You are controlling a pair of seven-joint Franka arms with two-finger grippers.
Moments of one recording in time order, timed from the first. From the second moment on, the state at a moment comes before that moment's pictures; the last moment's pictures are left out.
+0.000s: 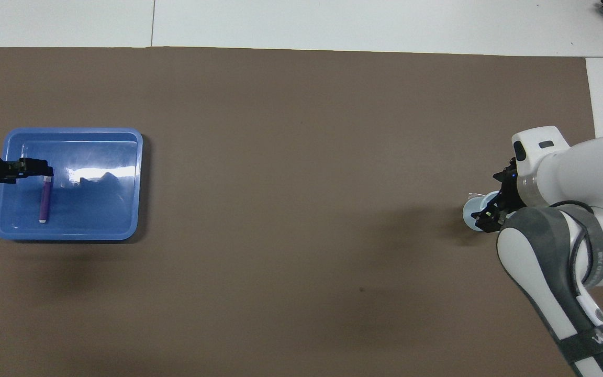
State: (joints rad) left arm 0.47 0.32 -0.21 -1.94 -0.06 2.32 0.20; right arm -0.06 -0.04 0.10 -2.11 0.02 2.09 -0.95
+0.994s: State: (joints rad) left arm 0.45 0.37 -0.23 -1.97 0.07 2.34 0.21; right arm 0.16 -0.02 0.11 -1.91 0.55 2.01 0.00
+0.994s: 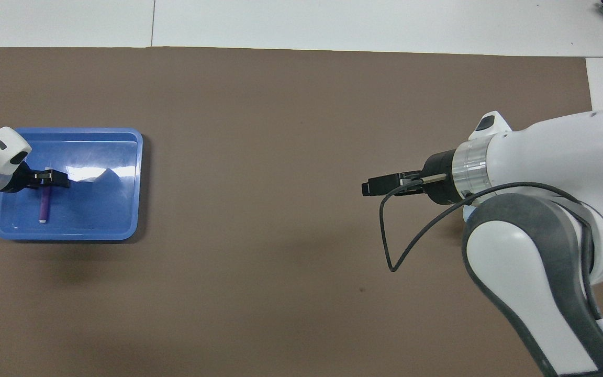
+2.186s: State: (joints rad) left arm 0.45 0.35 -0.24 -1.98 0.07 2.35 0.24; right arm 0.39 0.00 0.12 -1.89 0.61 2.22 0.46
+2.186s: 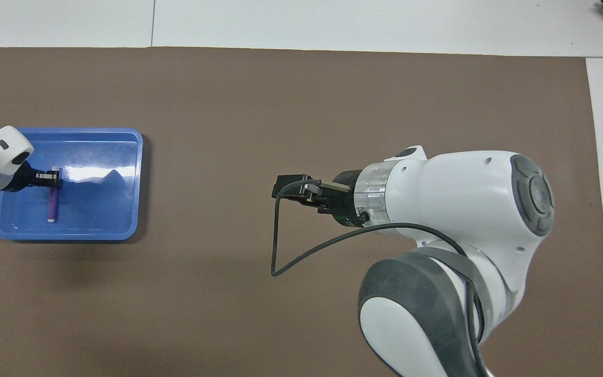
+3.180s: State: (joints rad) left arm 0.32 0.40 -0.24 -1.69 -0.19 2.01 -0.33; right arm 0.39 0.00 0.13 -1.89 0.63 2.26 0.50
